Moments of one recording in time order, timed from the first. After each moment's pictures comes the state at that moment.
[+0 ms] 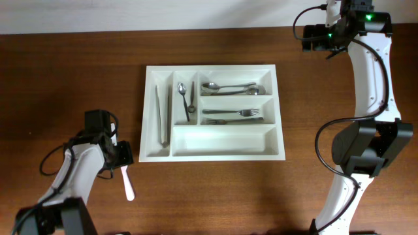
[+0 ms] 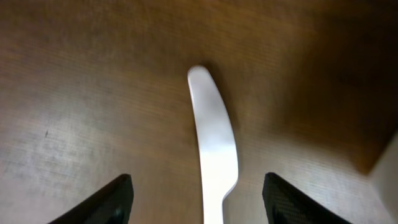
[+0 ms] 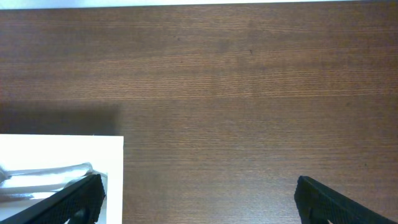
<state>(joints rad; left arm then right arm) 0.15 1.52 0.81 -0.69 -0.09 -0.12 -0.12 2.21 2.29 -1.10 -0.08 -0.08</state>
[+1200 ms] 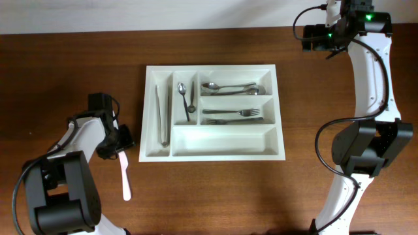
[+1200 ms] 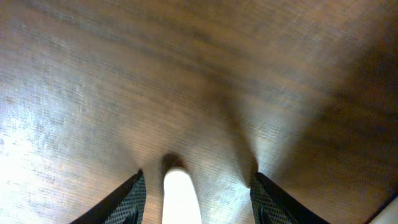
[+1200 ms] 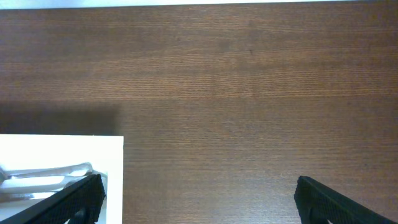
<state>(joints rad) 0.15 1.80 1.02 -0.72 -0.01 -0.26 -0.12 2.21 2.29 -1.10 -0.08 -0.08</state>
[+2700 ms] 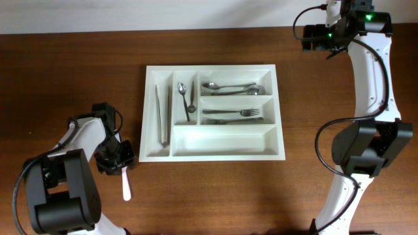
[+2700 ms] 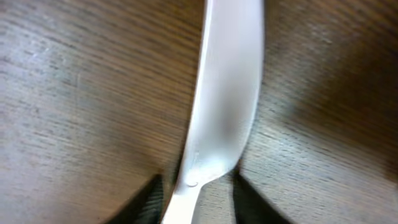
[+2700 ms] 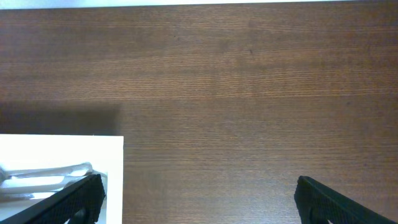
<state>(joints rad) 0.15 1.81 1.01 -0.98 0.00 -0.28 -0.12 2.21 2.29 -1.10 -0.08 -0.08</state>
